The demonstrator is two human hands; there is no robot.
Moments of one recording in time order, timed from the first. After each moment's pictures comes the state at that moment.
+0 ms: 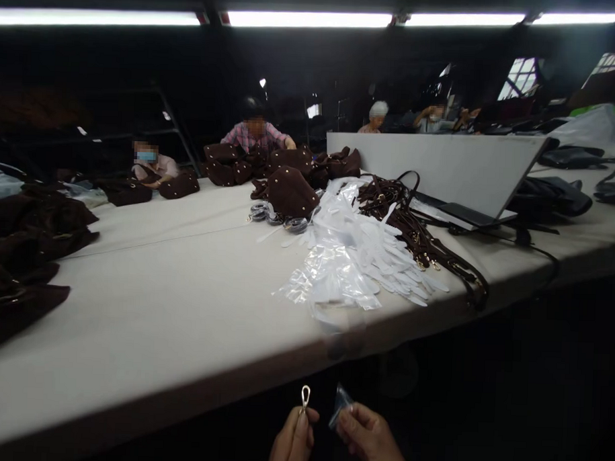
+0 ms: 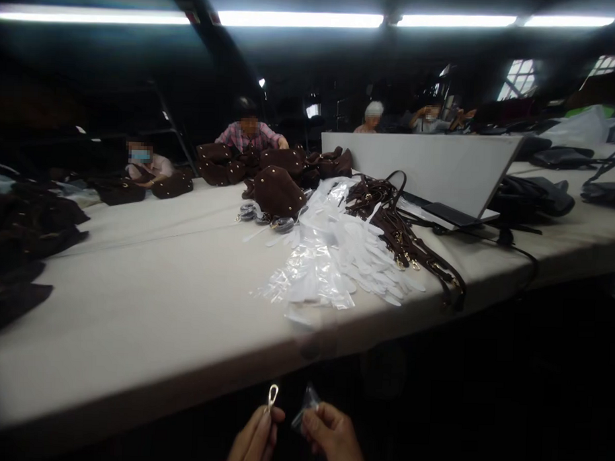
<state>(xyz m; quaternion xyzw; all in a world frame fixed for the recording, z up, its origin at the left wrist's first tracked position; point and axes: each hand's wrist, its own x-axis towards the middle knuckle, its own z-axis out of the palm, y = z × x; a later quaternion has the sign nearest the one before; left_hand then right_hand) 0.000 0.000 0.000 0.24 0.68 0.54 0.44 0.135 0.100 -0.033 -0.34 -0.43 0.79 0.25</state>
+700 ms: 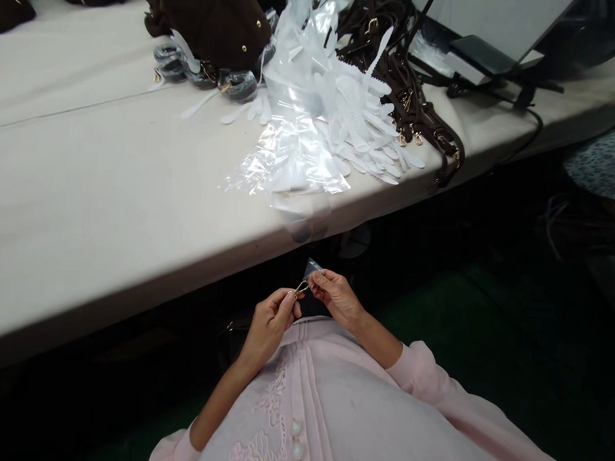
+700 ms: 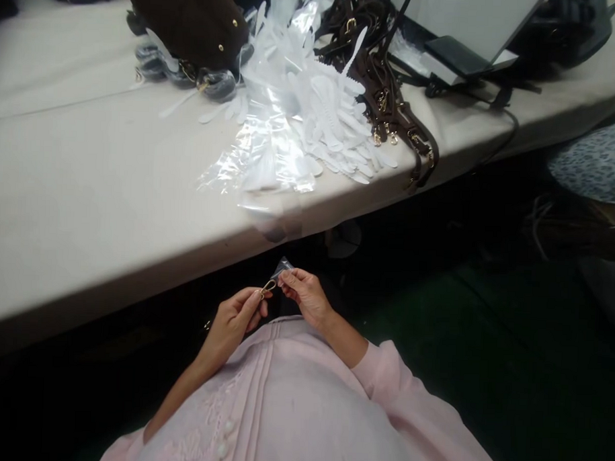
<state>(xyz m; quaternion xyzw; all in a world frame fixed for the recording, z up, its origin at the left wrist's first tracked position) 0.020 0.002 0.020 0.31 0.65 0.47 0.51 0.150 0.105 -0.034 -0.35 -0.28 0.85 0.28</state>
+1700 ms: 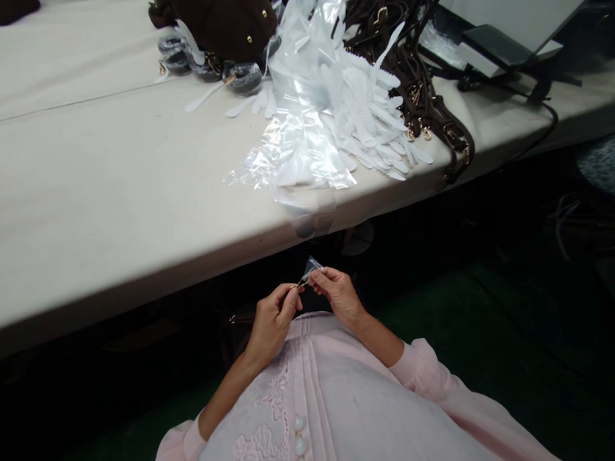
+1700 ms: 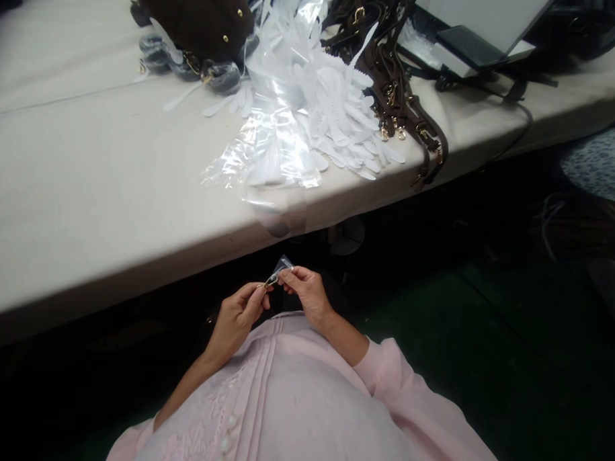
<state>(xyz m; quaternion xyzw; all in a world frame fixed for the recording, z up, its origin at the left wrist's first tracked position) 0.021 -0.004 0.010 0.36 0.70 0.44 0.43 0.145 0.099 -0.036 -0.38 -0.36 0.80 0.30</state>
